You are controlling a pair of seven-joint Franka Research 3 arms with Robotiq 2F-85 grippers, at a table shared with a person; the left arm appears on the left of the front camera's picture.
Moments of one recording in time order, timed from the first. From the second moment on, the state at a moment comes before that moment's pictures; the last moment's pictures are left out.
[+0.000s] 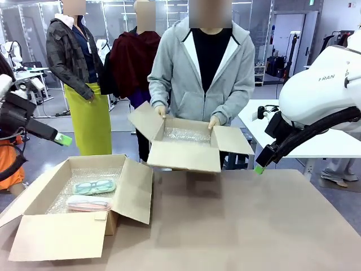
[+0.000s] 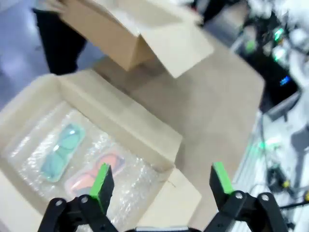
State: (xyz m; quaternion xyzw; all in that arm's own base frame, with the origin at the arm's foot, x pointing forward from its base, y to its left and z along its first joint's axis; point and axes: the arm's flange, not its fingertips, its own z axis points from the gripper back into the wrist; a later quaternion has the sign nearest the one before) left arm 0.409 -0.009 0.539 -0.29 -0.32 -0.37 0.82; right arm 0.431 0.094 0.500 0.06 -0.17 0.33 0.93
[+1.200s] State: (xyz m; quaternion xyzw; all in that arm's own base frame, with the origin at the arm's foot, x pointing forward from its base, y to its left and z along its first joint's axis) left arm 0.395 -0.043 0.547 -0.17 -0.27 -0.44 0.84; right arm 0.431 0.094 0.500 0.06 -0.17 0.33 0.93
